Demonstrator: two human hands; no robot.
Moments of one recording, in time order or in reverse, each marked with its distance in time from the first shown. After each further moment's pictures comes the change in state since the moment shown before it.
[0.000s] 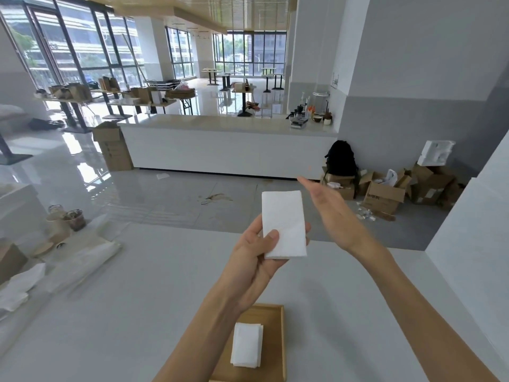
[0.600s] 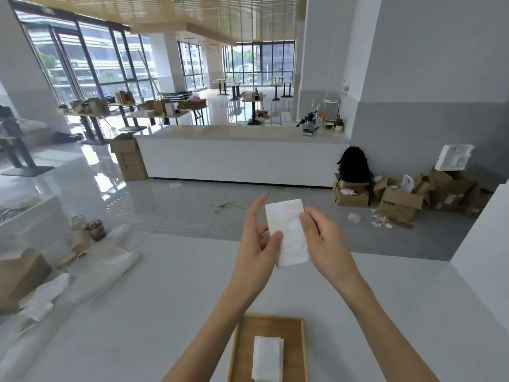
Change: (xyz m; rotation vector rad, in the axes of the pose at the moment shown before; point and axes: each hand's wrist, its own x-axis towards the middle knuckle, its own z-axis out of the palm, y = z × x) left_hand 0.005 0.026 -0.026 0.781 0.301 0.301; right_hand -0.005 -0.026 0.072 0.240 0.255 -0.086
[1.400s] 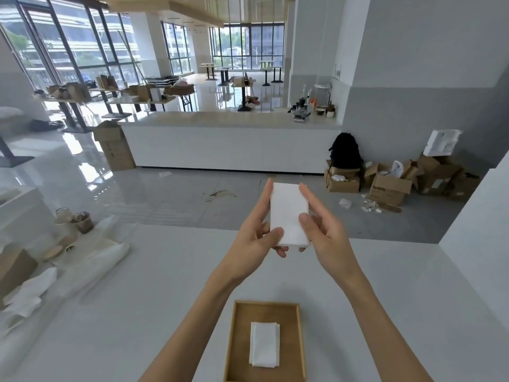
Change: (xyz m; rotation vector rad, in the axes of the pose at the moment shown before) left_hand 0.022 -0.009 -0.018 0.011 -0.323 -0.013; right_hand -0.006 0.016 -0.002 0.236 -0.021 0.056
